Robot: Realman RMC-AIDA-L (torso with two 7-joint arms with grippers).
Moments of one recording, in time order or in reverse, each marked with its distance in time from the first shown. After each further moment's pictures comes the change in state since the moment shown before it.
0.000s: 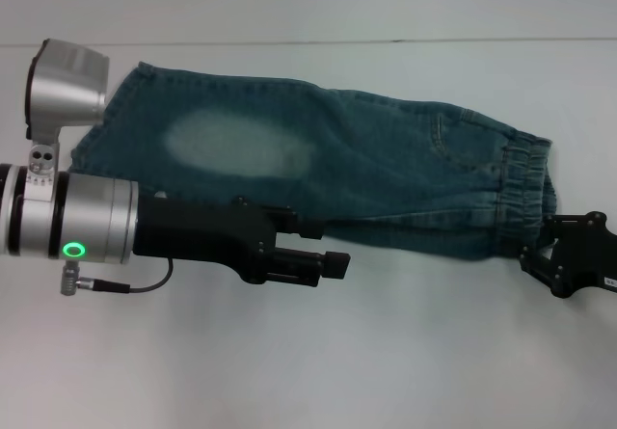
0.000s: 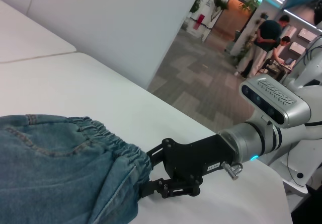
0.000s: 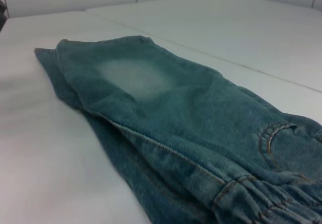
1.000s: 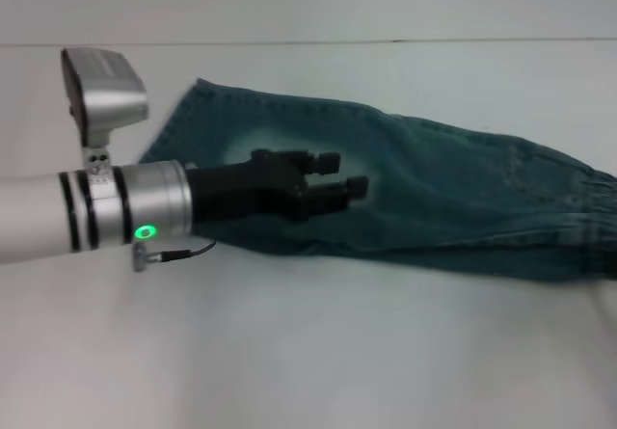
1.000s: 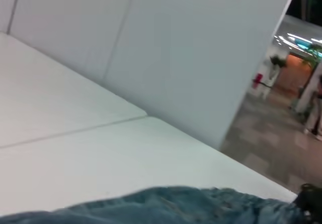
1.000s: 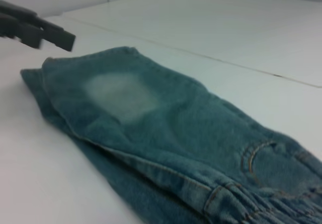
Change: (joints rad) left arm -0.051 -0.017 0.001 -0.272 -0.215 -0.343 0.264; right arm -0.202 0.022 -0.020 -0.410 -0.004 -0.224 0.296
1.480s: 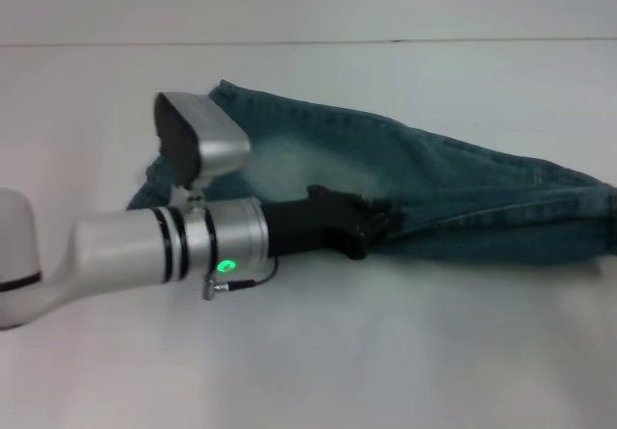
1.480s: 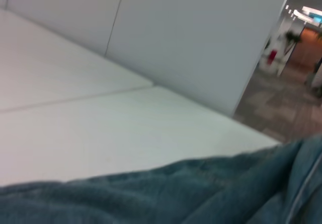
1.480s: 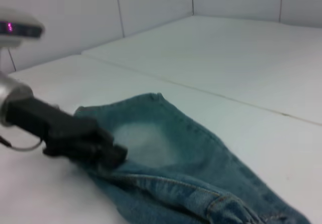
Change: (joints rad) left arm -0.181 -0.003 -0.022 -0.422 -0.108 -0.257 0.320; right arm -0.031 0.001 0.003 -0.248 0.054 -0.196 0.221
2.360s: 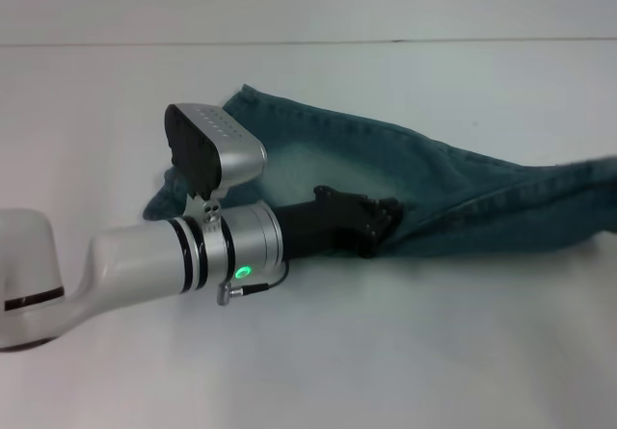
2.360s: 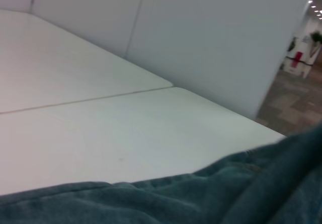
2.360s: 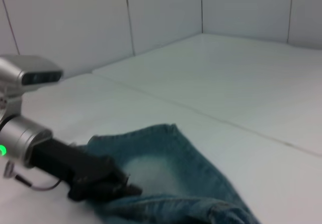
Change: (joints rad) left arm -0.040 0.000 -0.150 -0.135 0.011 -0.080 0.153; right arm 0.053 -0.015 0.052 -0.121 0.017 -0.109 0.119
